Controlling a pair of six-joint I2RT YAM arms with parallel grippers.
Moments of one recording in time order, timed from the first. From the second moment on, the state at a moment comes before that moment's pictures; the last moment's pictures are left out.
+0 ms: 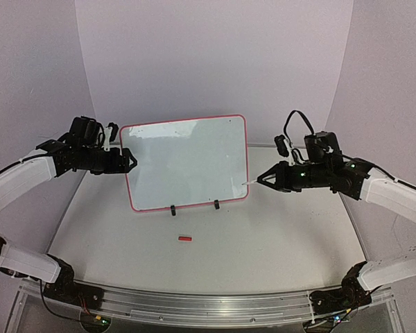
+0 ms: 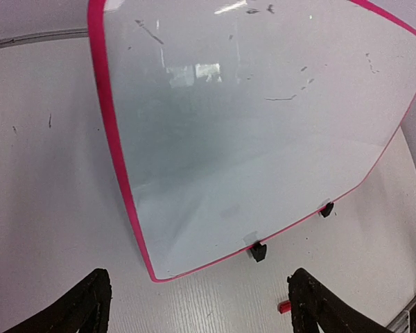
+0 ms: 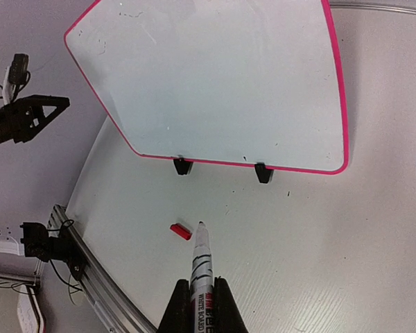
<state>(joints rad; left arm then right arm) -0.40 1.24 1.07 -0.51 0.09 -0.32 0.62 1.22 0.99 -0.35 -0.30 0.52</state>
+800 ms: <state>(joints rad) -0.36 1.42 1.04 -0.35 0.09 -0.28 0.69 1.26 1.01 -0.31 -0.21 0.52</state>
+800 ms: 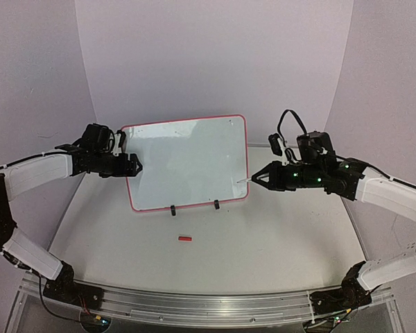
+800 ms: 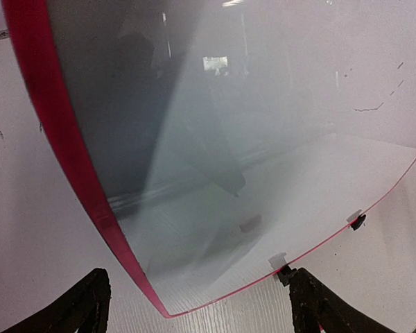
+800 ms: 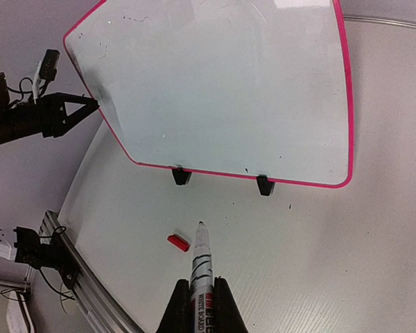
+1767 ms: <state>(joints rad) -0.48 1.52 1.10 -0.31 0.04 -0.26 0.69 1.25 1.01 -0.31 -0.18 0.53</state>
